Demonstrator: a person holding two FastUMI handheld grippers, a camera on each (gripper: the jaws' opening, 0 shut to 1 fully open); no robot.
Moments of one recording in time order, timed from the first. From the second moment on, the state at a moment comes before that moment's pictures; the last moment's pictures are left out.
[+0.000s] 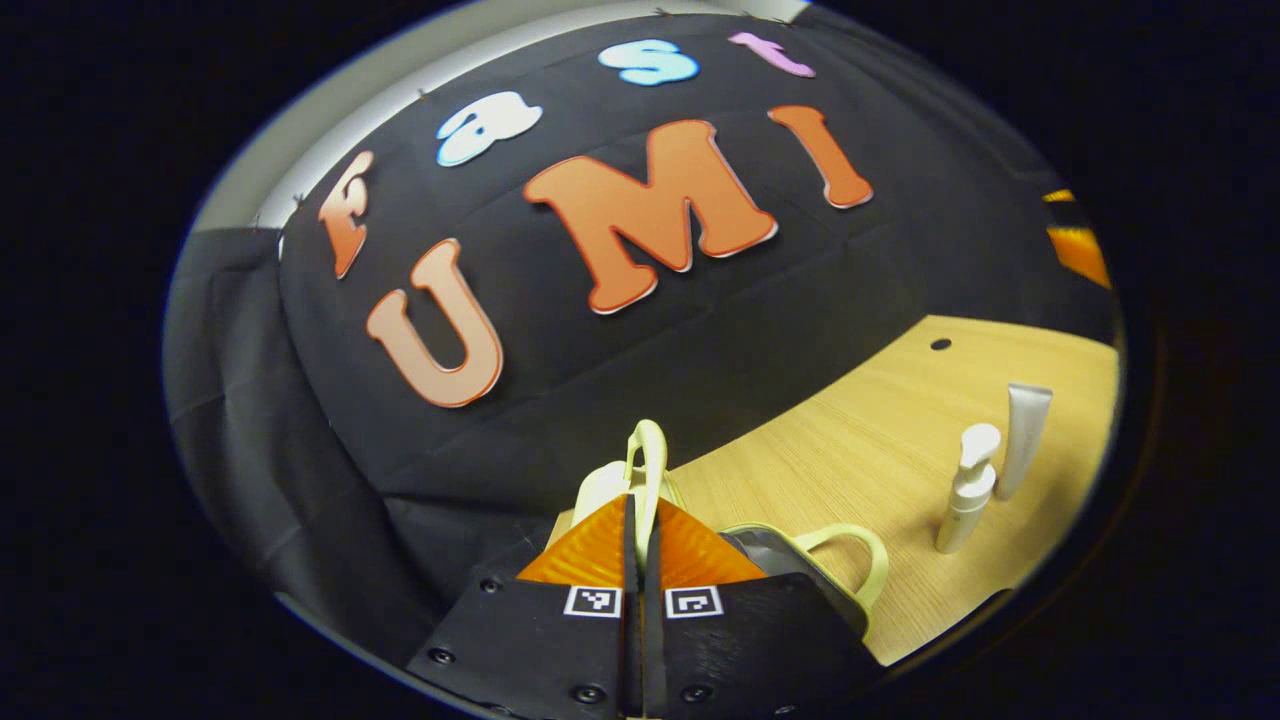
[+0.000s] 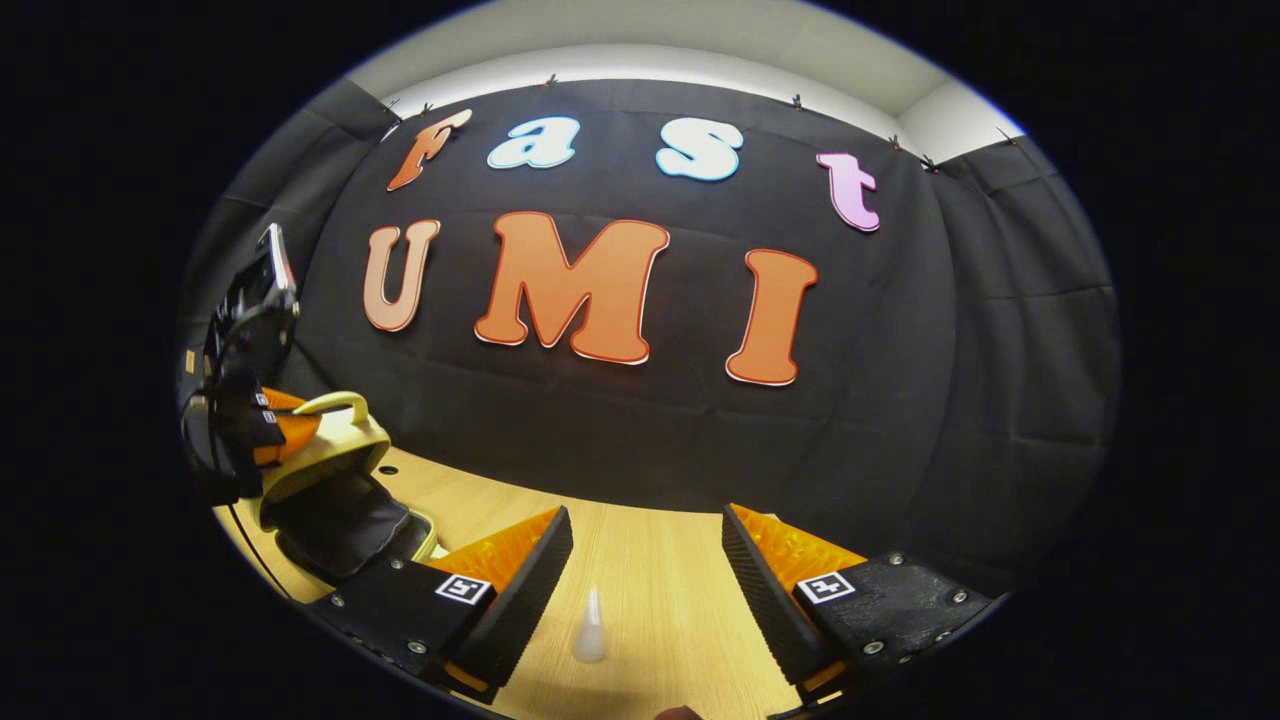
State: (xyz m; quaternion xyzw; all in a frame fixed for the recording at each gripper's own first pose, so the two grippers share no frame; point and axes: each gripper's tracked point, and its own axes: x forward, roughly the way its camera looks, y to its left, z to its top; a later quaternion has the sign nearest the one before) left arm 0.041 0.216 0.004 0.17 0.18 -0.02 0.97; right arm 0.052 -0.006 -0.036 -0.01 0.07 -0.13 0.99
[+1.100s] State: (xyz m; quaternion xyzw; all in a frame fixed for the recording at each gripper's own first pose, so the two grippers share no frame) left arm 0.043 0.480 -0.060 0.10 0.25 0.10 0.96; right arm 0.088 0.080 -0.029 -0.02 0.07 -0.11 0.99
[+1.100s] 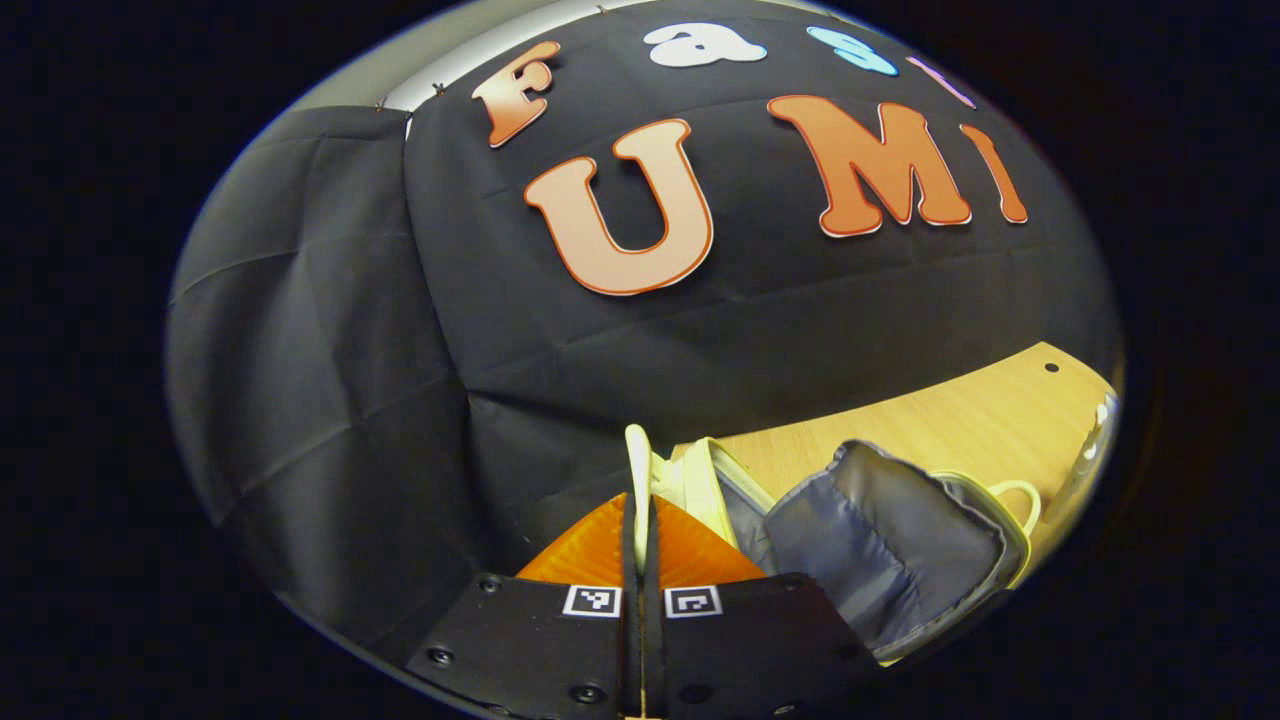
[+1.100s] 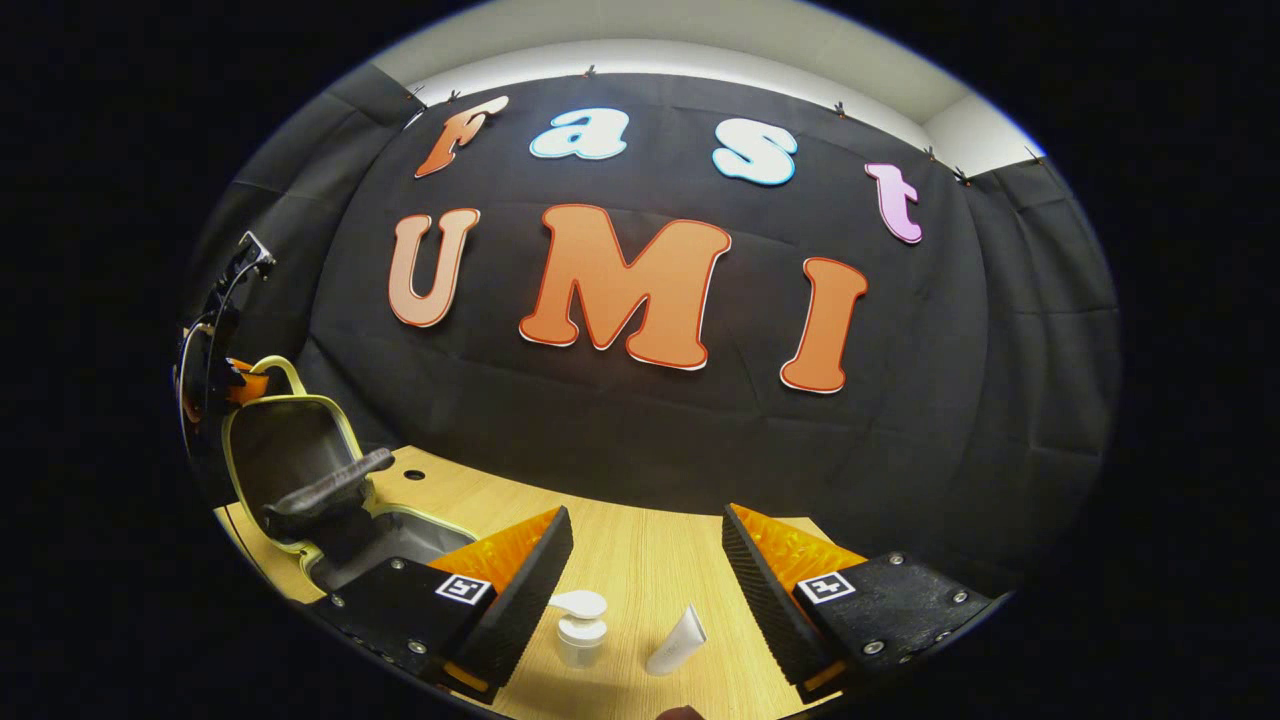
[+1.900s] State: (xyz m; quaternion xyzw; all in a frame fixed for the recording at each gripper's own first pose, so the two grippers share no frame) left arm 0.006 0.583 -0.225 0.14 0.39 0.13 0.90; right arm 0.088 0.113 -0.025 -0.05 0.09 -0.11 0.99
